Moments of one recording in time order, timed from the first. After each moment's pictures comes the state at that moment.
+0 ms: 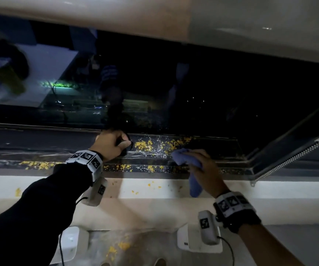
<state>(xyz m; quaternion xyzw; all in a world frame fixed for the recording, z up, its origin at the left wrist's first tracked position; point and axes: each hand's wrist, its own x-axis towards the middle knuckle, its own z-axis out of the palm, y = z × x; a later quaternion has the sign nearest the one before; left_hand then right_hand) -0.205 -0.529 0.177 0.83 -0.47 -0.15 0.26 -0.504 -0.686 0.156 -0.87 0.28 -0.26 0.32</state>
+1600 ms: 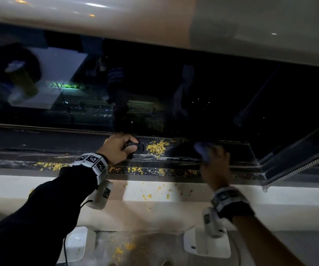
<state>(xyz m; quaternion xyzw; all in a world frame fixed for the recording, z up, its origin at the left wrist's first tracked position) -0.179 -0.518 0.155 0.80 -0.53 -0.16 0.24 -0.479 -0.701 0.140 -0.88 0.43 -0.17 0.07</state>
